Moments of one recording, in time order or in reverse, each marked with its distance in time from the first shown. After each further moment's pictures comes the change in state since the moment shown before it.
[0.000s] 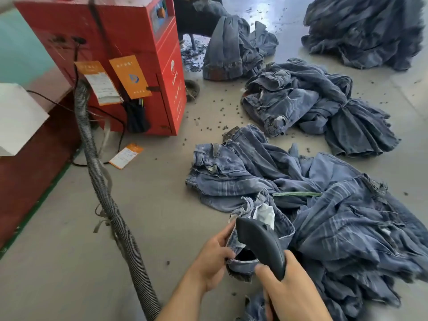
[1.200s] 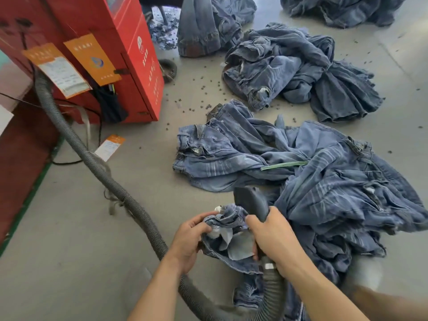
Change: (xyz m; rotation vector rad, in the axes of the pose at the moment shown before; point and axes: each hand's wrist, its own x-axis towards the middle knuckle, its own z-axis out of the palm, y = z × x) left_hand -0.004 -0.002 -0.034 0.133 0.193 -0.057; right_hand 0.057 0.016 0.003 0.176 -0.015 -0.029
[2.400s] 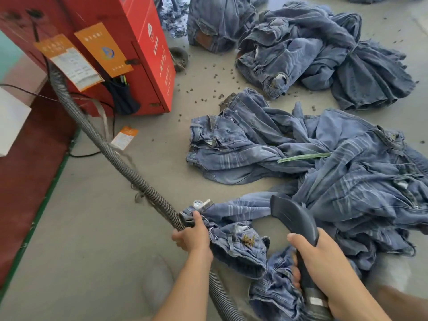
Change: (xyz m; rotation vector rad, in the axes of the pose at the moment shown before) left_hand 0.039 -0.031 -0.008 -0.022 0.958 -0.225; right_hand -0.018 0.049 -0.015 0.351 0.006 0.193
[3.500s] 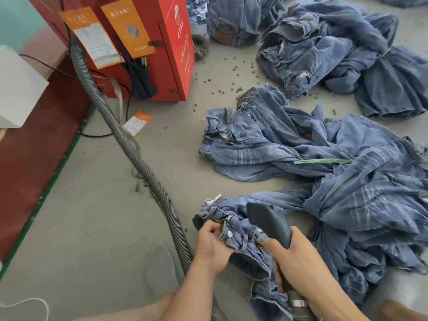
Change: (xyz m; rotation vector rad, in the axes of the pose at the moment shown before) left_hand 0.005 -0.033 -0.020 -0.559 -0.845 -0.366; right_hand -0.002 -0.006 0.055 -0.473 -0.142 -0.062
